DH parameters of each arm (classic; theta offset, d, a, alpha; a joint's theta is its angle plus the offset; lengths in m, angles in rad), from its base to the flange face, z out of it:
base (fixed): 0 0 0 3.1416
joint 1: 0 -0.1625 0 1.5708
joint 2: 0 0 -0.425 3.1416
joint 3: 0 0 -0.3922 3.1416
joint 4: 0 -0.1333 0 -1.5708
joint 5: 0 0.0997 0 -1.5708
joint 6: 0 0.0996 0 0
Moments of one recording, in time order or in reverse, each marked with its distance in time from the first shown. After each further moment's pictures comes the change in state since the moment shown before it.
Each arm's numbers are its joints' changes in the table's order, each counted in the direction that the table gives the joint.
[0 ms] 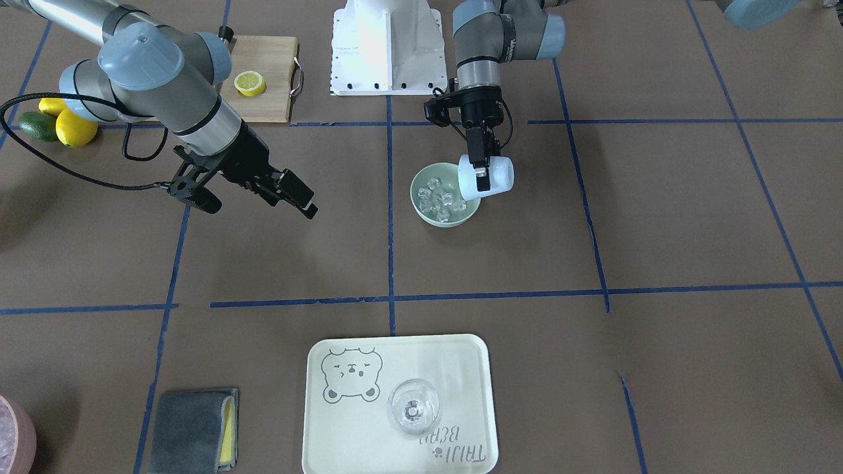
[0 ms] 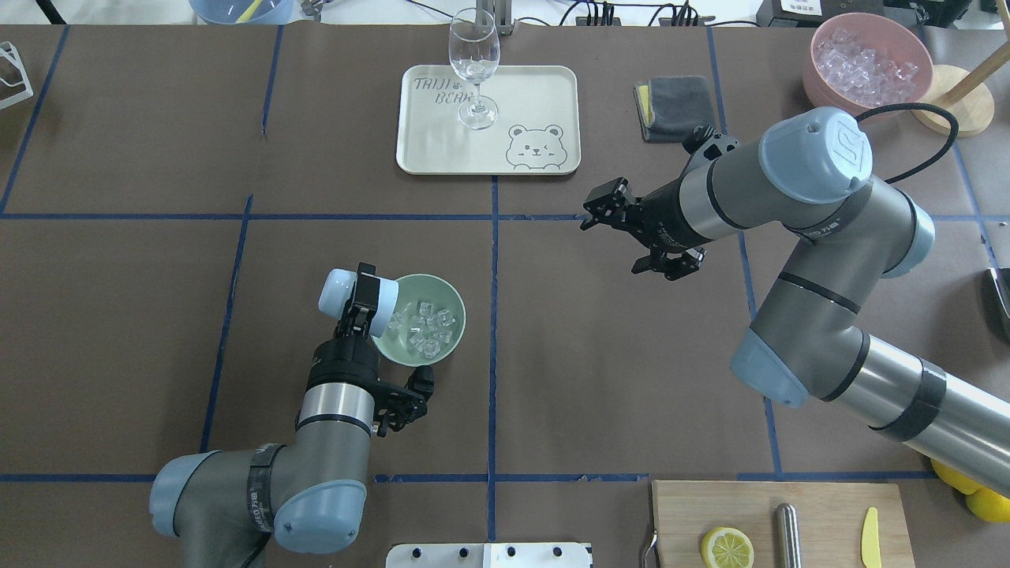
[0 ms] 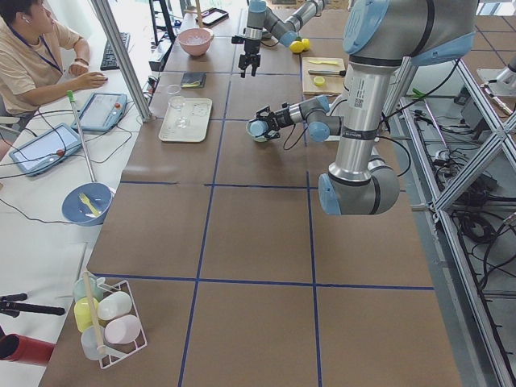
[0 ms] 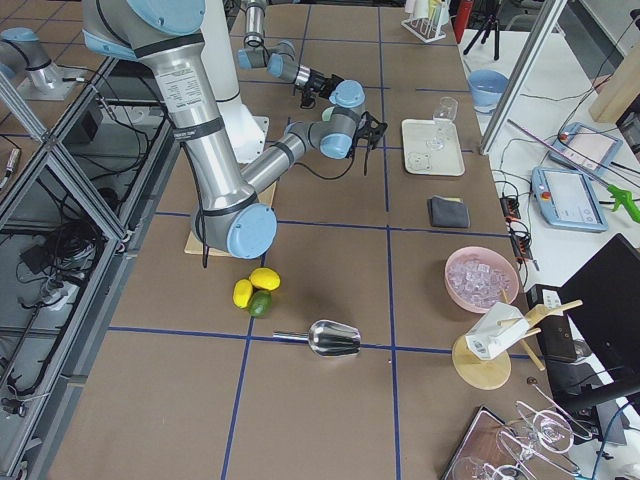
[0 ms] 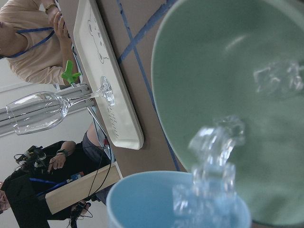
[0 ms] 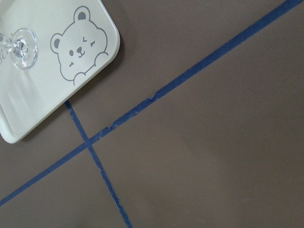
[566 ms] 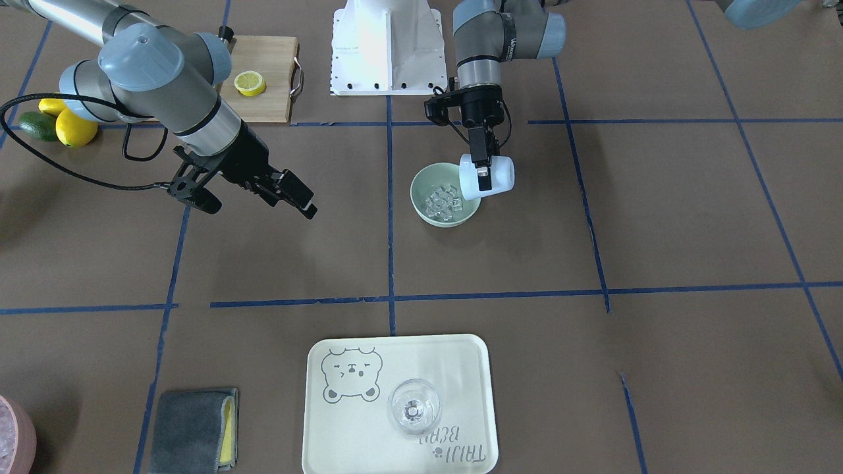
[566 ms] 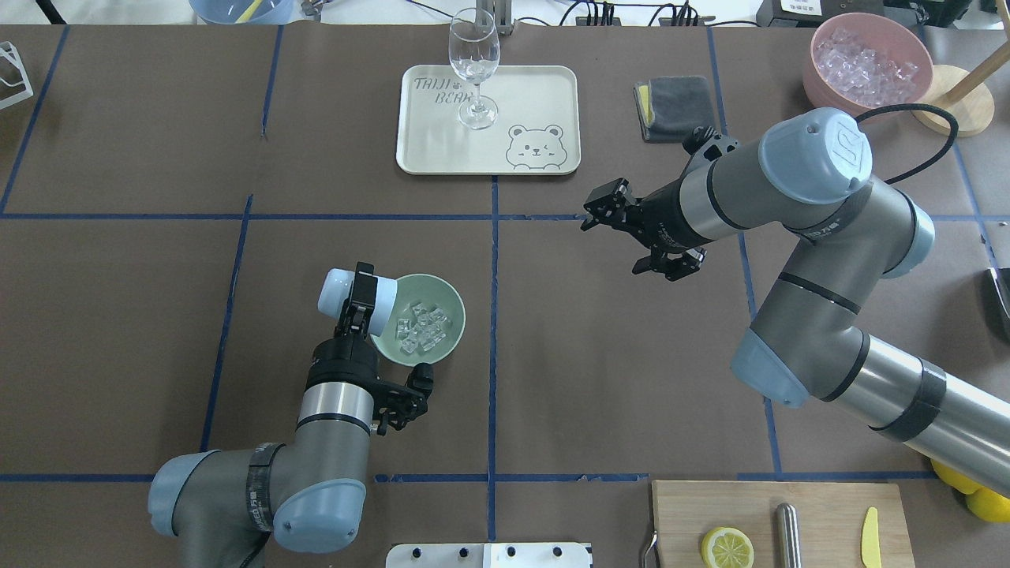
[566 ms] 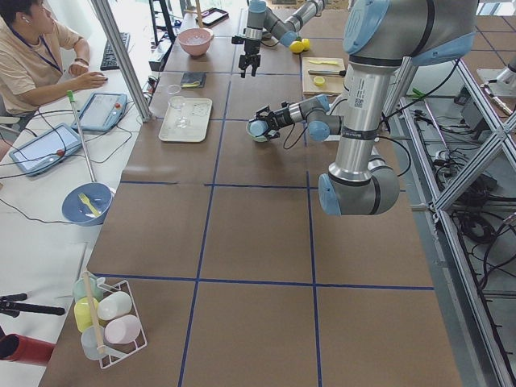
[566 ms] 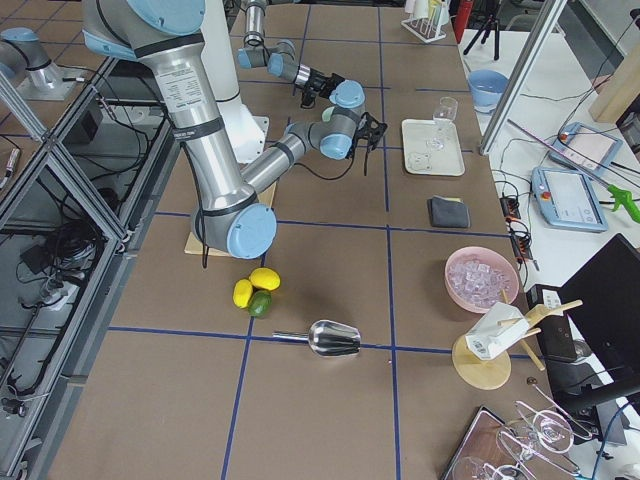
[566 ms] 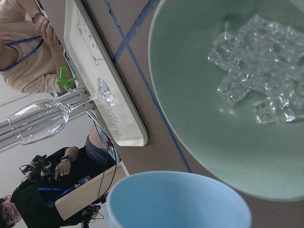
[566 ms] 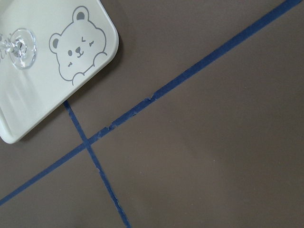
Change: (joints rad) left arm 0.006 -0.003 -0.007 -0.005 -0.022 -0.138; right arm 0.001 0.001 -0.001 -0.001 0.000 -0.001
